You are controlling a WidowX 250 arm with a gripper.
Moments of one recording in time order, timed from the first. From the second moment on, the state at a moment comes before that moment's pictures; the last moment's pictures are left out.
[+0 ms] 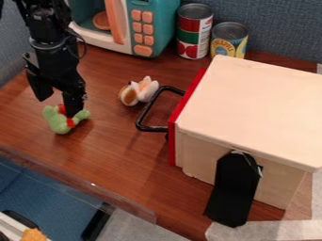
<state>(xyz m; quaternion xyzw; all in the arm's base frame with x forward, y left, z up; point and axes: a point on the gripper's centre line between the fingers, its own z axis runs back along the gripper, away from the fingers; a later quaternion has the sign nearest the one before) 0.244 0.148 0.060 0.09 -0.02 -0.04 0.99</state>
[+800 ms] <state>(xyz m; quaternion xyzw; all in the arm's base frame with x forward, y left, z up) 0.328 0.099 0.048 0.03 -0.05 -0.09 0.99</state>
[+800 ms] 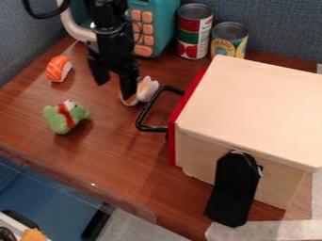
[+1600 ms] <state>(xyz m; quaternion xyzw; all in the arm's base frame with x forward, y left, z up) 0.360 0.114 0.002 0.05 -0.03 -0.05 1.00</state>
